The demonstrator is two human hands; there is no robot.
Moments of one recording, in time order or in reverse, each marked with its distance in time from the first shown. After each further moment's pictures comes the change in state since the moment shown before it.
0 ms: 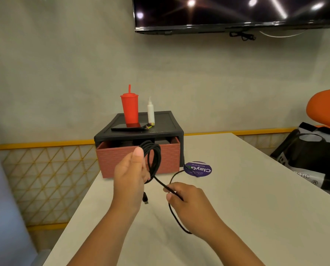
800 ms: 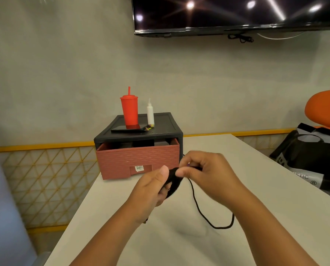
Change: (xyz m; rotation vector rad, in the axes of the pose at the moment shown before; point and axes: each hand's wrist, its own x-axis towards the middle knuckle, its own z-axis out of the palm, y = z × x) left_hand -0.013 -0.002 0.002 0.163 -0.553 -0.156; right_hand 0.019 -0.023 -0.063 0.017 0.092 -0.233
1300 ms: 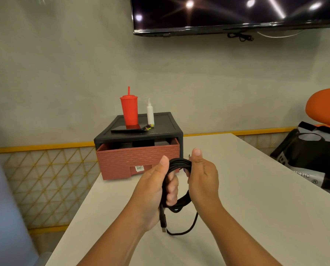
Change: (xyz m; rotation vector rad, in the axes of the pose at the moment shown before) left_hand -0.002 0.016 0.020 -0.426 0.082 -0.108; right_hand 0.002 0.011 0.049 0.417 0.499 0.210
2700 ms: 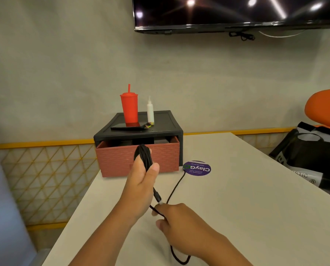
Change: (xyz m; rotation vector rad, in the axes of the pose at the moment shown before) left_hand 0.005 -0.010 -0.031 0.560 0.231 0.291; right_hand -0.048 0.022 -0.001 -0.794 -0.890 0.013
